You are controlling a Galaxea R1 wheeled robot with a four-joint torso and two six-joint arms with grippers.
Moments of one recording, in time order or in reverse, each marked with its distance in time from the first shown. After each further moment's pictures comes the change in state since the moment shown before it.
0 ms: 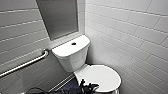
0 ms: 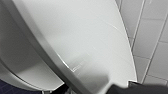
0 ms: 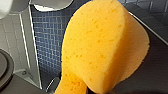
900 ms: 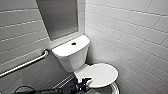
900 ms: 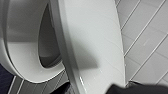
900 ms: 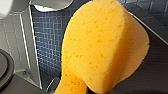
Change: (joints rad) left arm -0.035 -0.132 0.123 -0.003 -0.117 -0.475; right arm 0.000 -0.001 0.001 0.000 0.001 0.000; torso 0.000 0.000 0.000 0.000
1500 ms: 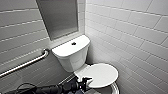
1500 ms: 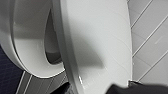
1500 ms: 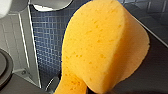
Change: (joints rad) left arm -0.048 0.027 -0.076 -0.009 0.150 -0.064; right arm -0.005 -0.004 0.001 0.000 0.000 0.000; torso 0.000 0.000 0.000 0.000
